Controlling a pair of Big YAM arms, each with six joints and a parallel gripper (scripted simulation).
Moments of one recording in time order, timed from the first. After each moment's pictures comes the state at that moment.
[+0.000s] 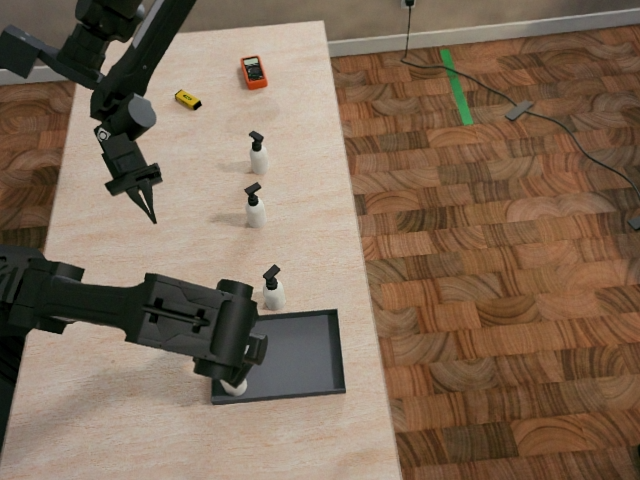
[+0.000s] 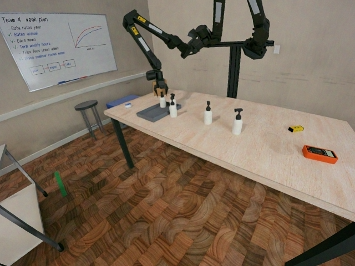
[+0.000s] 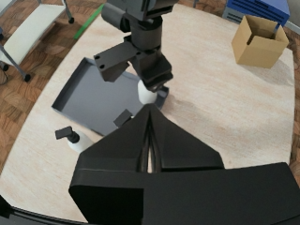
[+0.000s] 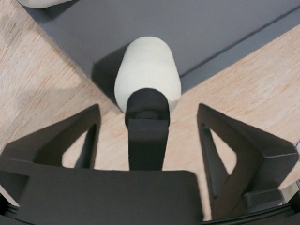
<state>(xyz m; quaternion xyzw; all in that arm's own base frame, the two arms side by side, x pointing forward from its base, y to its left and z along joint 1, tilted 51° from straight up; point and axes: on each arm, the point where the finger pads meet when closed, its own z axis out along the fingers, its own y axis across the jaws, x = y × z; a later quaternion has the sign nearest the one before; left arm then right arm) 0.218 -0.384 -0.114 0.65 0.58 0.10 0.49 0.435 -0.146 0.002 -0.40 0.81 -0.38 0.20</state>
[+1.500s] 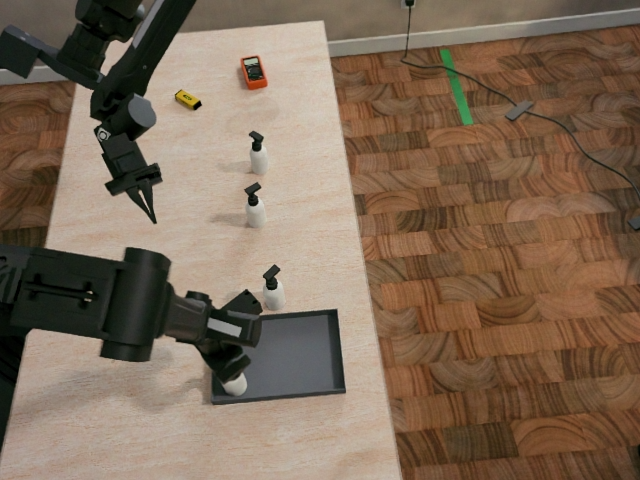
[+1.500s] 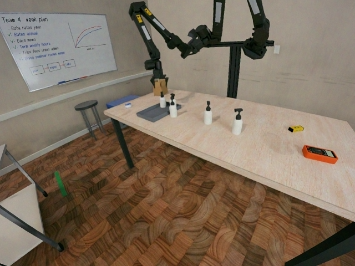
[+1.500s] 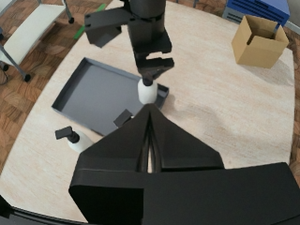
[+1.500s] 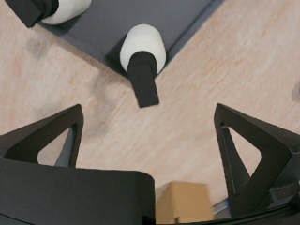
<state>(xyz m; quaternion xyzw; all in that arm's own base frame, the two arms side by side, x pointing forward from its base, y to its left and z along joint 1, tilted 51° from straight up) 0.218 -0.384 -0.114 0.65 0.58 0.10 0.49 0.386 -0.114 0.053 -0.27 0.86 -0.35 0.26</state>
